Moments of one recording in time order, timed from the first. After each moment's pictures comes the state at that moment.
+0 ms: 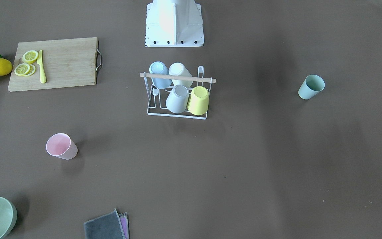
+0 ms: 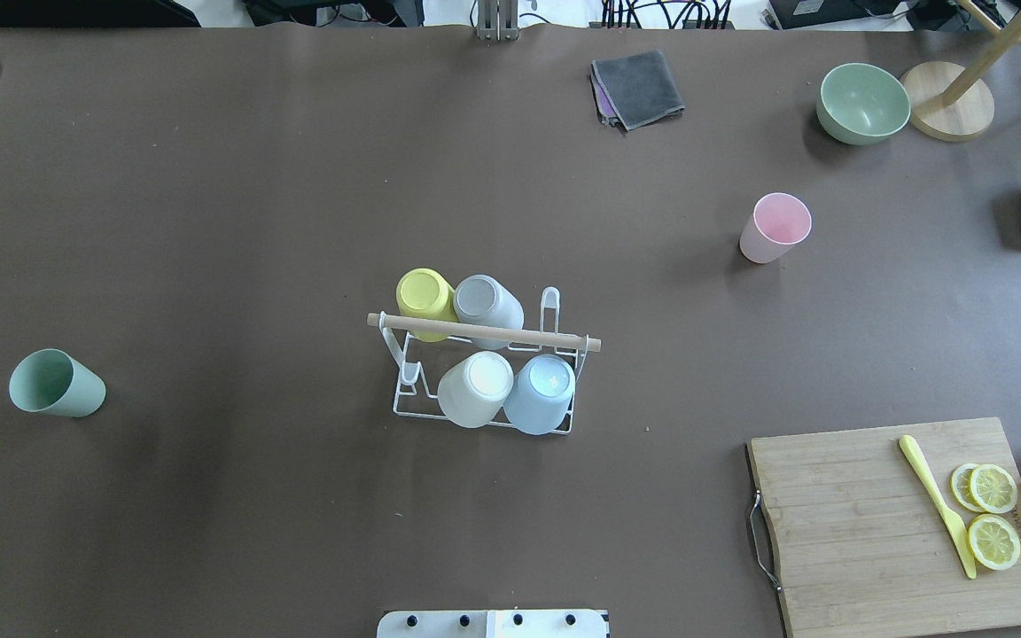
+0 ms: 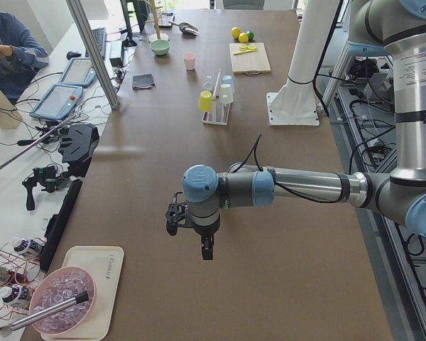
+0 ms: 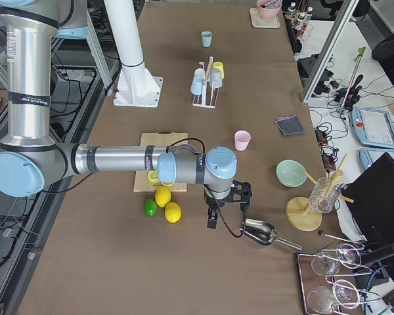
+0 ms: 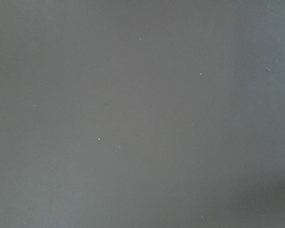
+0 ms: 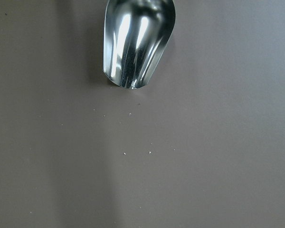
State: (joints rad) left arm -1.61 -1.41 -1.81 -1.42 -2.31 0.04; right arm 1.57 -1.66 1.72 -1.62 2.32 0.12
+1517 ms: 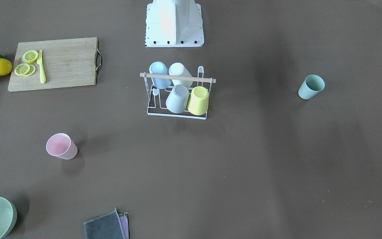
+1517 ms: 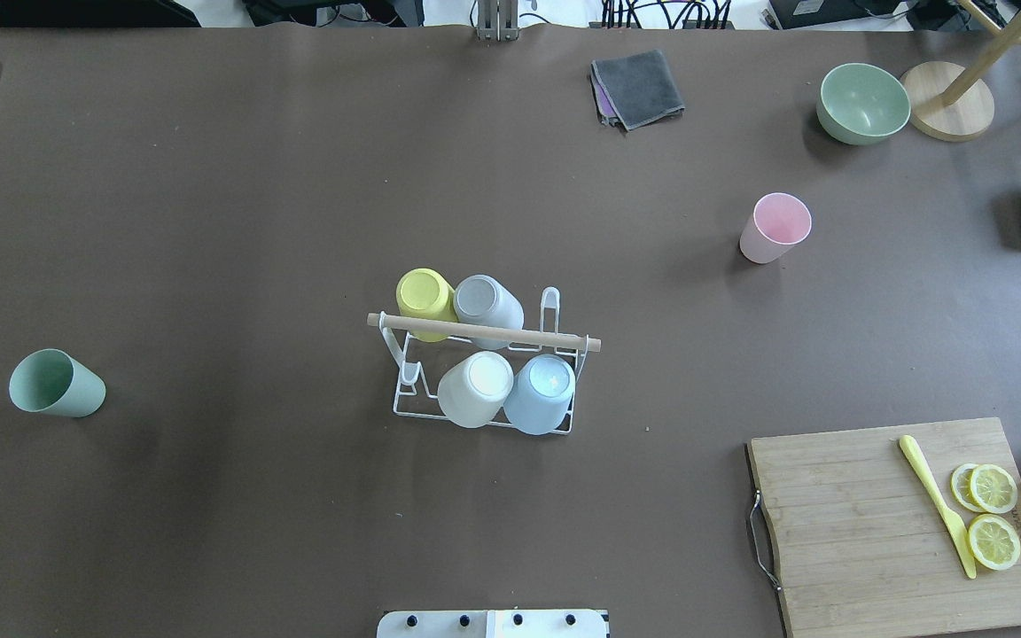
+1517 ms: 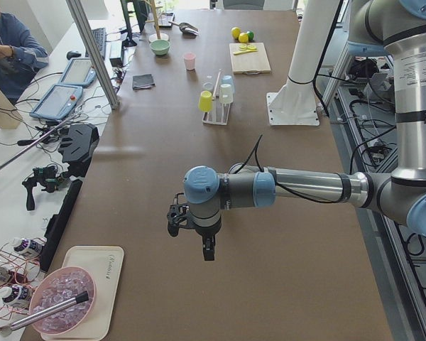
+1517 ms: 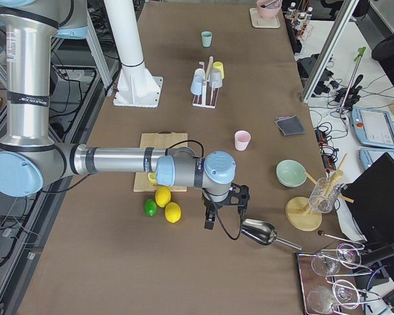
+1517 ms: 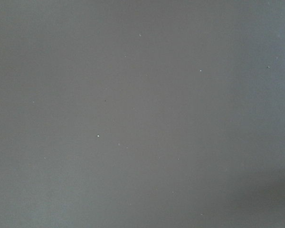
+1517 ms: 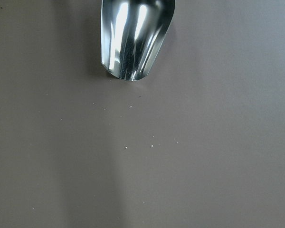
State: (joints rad) left arm -1.61 -1.40 -1.81 -1.42 -2.31 0.04; right arm 1.57 -1.67 1.70 -1.62 2.35 0.13
